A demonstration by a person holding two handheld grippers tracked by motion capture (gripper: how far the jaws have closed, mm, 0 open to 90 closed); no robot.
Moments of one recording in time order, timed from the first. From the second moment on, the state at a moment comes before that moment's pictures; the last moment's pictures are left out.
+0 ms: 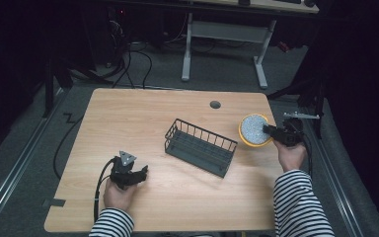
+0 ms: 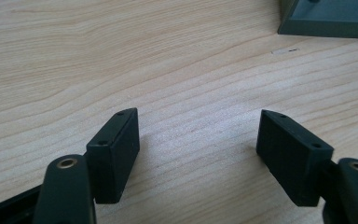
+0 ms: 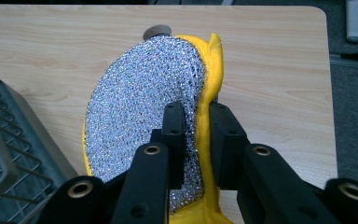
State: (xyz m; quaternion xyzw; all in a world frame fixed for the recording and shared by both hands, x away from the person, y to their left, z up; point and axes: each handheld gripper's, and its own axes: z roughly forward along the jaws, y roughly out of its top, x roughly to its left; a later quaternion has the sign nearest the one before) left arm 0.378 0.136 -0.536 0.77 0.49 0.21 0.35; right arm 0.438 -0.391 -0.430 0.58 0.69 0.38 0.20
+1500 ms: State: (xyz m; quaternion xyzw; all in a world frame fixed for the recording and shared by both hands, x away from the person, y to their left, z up) left arm 0.378 0.136 -0.536 0.77 0.49 0.21 0.35; right arm 0.404 -0.318 -0.360 0.45 0.75 0.44 0.19
